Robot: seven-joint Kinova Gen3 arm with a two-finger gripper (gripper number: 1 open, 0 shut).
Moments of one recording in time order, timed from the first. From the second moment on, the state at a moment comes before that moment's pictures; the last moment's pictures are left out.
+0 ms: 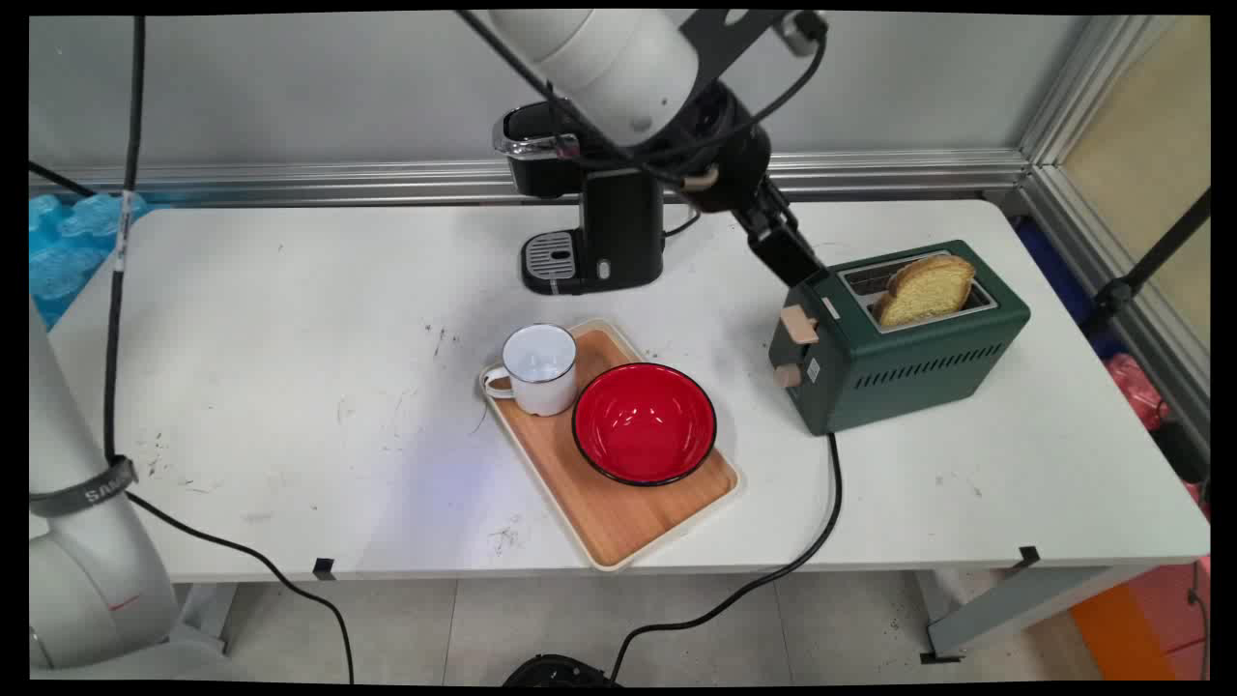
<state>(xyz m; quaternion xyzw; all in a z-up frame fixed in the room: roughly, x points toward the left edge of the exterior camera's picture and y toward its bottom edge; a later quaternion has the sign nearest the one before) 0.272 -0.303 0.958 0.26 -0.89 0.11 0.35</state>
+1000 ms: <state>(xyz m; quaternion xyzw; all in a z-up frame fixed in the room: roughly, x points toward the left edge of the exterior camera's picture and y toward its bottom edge) 0.245 -0.318 0.882 0.27 -0.90 0.11 0.33</state>
